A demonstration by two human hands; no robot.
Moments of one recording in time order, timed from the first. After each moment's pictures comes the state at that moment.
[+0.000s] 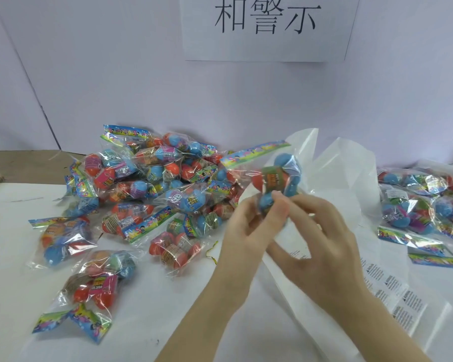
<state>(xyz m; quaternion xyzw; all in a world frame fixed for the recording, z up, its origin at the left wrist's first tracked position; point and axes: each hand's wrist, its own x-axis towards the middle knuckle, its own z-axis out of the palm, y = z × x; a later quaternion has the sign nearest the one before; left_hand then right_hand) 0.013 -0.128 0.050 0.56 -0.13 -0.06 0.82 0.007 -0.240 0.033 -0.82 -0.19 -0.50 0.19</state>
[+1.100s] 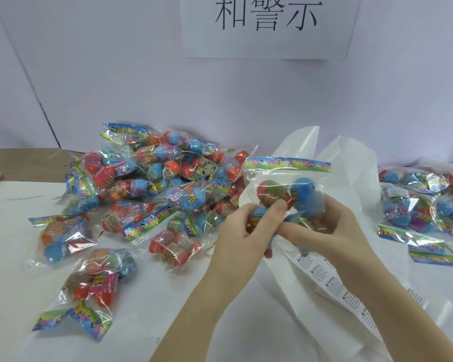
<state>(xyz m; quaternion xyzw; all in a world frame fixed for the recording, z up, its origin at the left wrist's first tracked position) 0.022 -0.122 0.045 0.70 -0.13 -0.01 0.70 0.000 -0.252 0.061 -0.72 -0.07 -0.07 0.69</state>
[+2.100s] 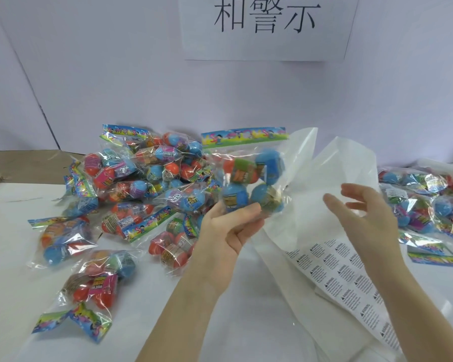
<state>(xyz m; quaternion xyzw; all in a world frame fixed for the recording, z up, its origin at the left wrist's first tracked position) 0.034 -0.106 0.046 0.46 -0.08 -0.11 0.88 0.026 -0.298 0.037 -0.79 0.18 -0.26 0.52</state>
